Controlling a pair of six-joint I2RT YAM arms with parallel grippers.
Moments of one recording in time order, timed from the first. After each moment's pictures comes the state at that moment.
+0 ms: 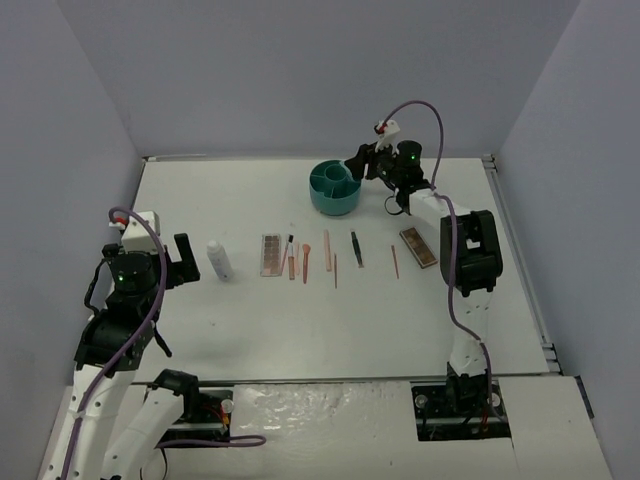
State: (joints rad) left arm -0.21 0.62 0.92 -0.68 -0.34 -0.15; right arm 0.20 2.18 1.57 0.47 -0.48 0.09
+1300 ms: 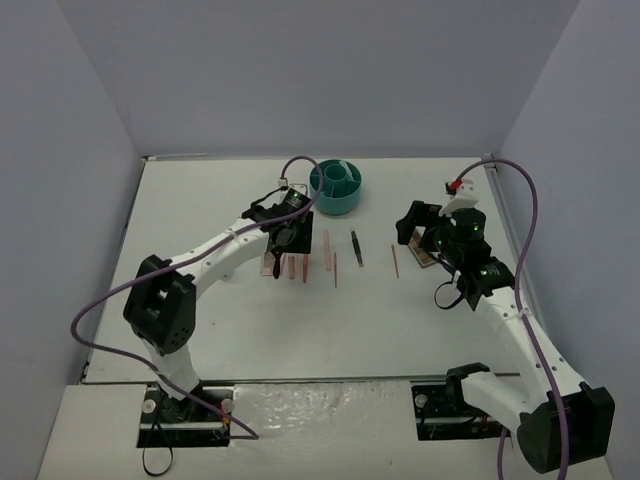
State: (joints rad) left arm -0.65 1.77 1.42 -0.65 -0.24 -0.48; right arm 0.22 1.00 0.78 -0.16 -0.01 0.32
